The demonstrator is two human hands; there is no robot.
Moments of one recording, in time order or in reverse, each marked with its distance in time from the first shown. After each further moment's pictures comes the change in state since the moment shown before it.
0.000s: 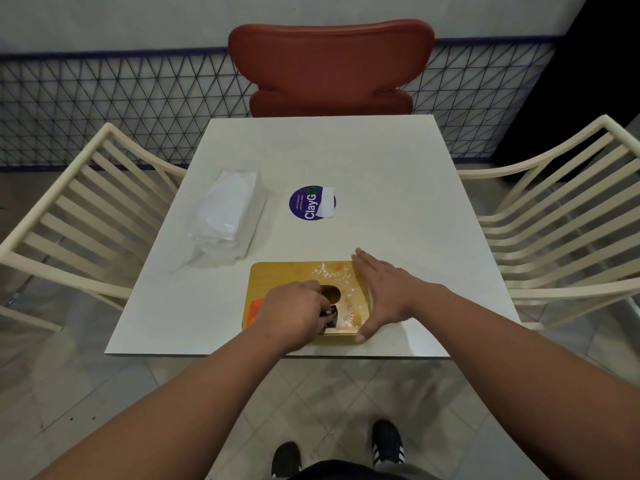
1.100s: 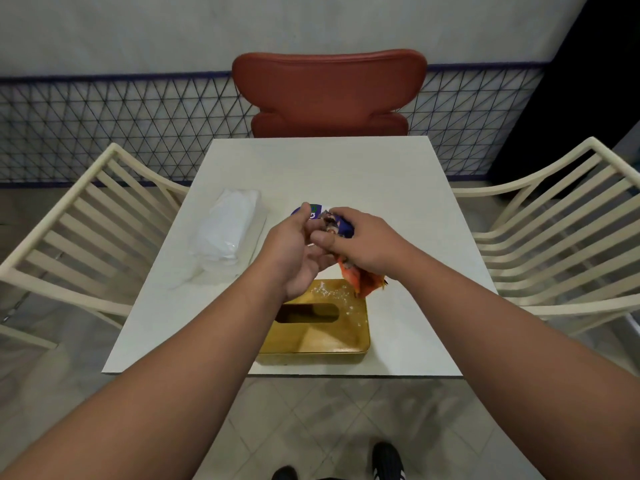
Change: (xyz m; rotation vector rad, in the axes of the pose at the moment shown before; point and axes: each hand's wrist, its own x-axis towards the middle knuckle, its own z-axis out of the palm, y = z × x) left_hand 0.044 0.007 -0.096 -2.015 0.145 -0.474; right_hand -0.005 -0.050 -0.093 0.712 0.503 -0.076
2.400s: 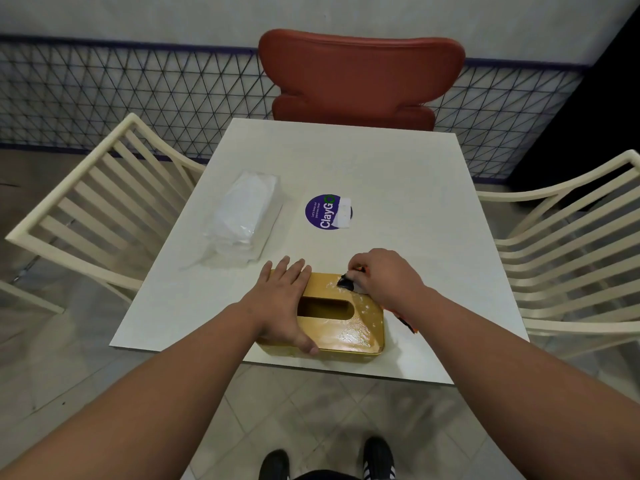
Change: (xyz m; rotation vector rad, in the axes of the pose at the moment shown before) left_hand 0.028 -0.061 -0.123 2.090 -0.218 0.249; right_hand 0.009 0.065 0.045 -0.530 -0.099 0.071
